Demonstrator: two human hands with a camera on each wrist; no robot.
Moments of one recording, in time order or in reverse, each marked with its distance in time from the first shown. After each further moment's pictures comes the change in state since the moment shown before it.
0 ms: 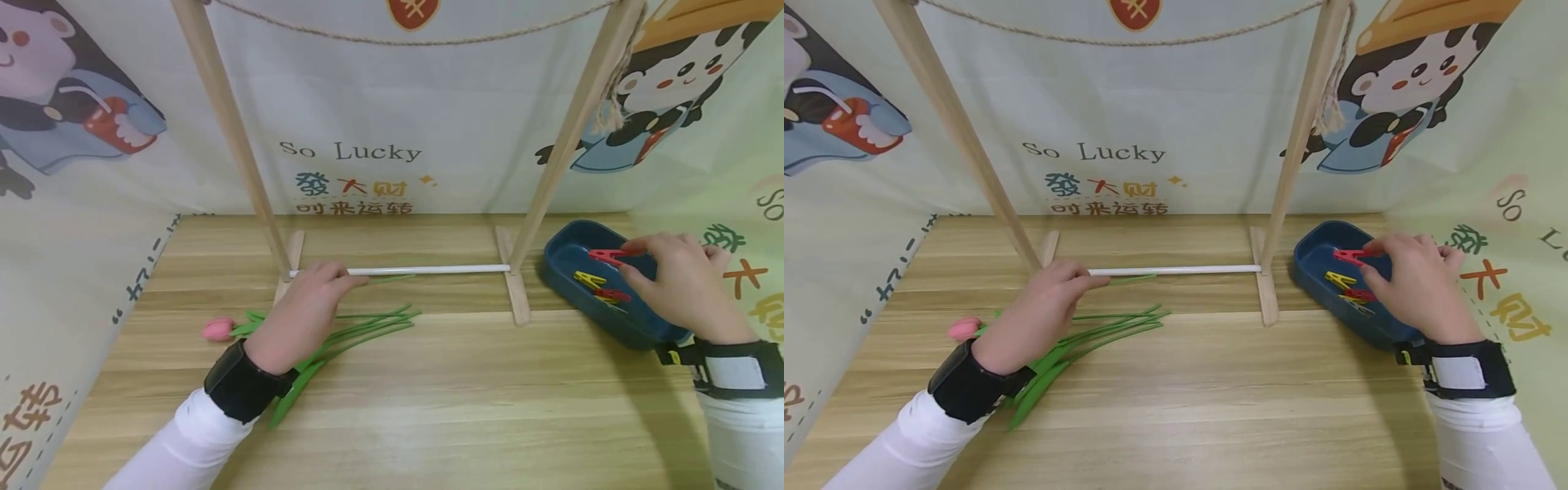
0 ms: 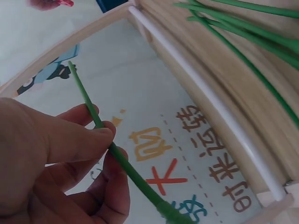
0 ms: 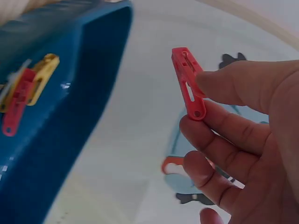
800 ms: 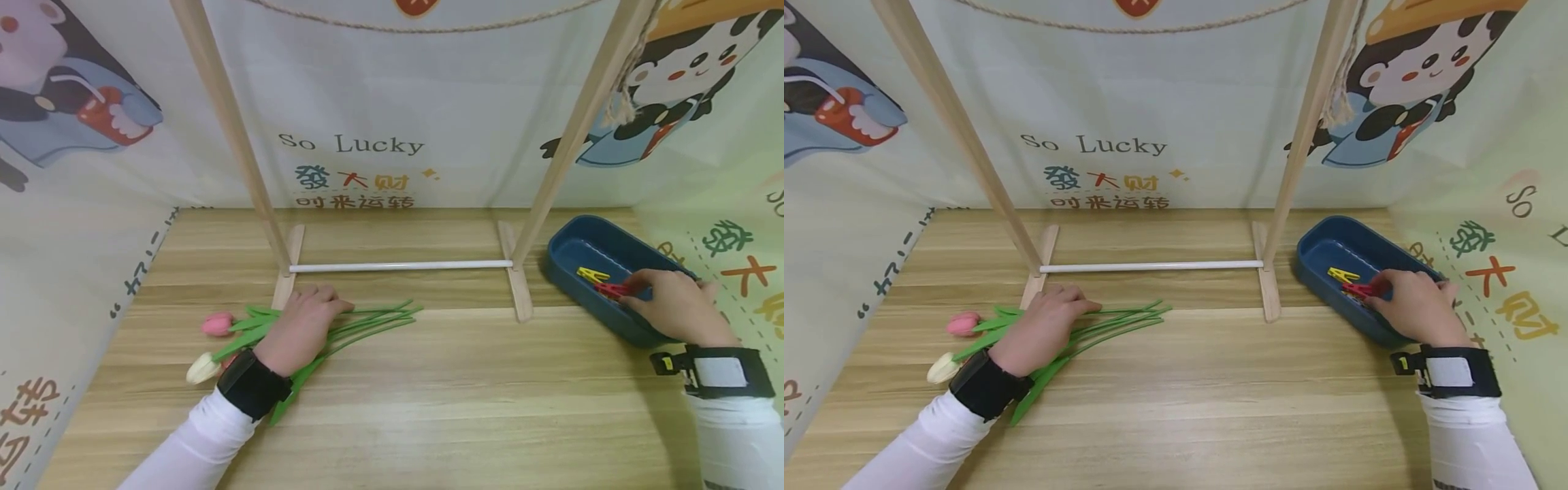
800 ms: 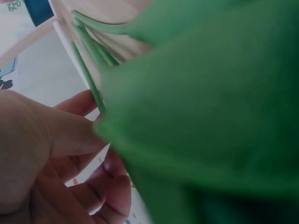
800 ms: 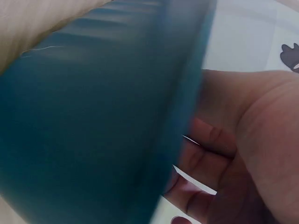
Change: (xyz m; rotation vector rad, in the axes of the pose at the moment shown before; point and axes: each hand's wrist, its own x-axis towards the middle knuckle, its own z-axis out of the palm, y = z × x) left_hand -0.030 -0.037 0.055 0.107 -0.140 -0.123; right_hand -0.012 0.047 0.038 0.032 -0.273 0.088
